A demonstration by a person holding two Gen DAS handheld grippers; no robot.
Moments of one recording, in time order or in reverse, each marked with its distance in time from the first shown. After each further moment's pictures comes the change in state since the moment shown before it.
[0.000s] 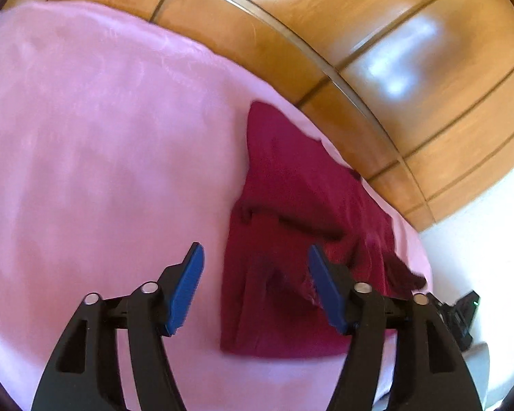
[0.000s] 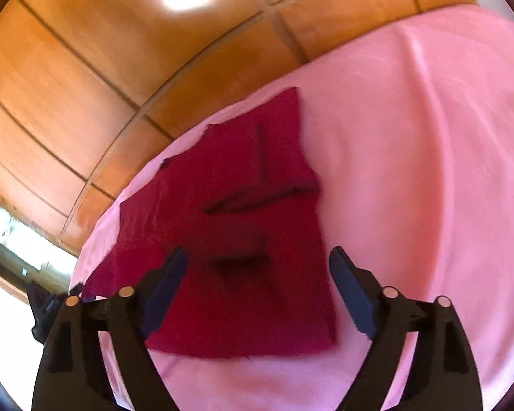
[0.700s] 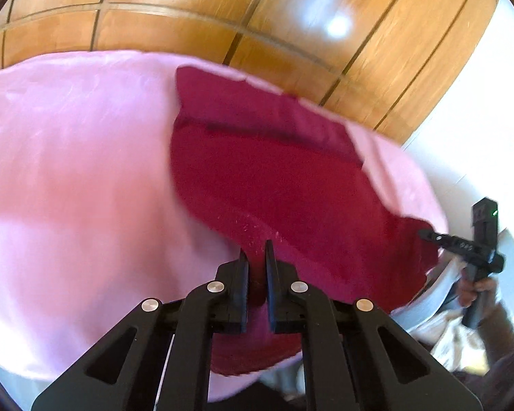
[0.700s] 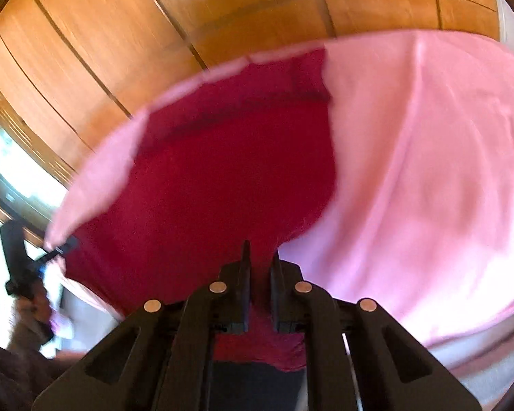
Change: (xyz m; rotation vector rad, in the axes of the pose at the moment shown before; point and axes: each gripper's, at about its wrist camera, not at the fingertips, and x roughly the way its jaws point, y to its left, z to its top) left arm -0.065 -0.070 -0.098 0.332 0.066 -0.008; right arm -0.065 0.045 -0.076 -0.232 0.081 0.033
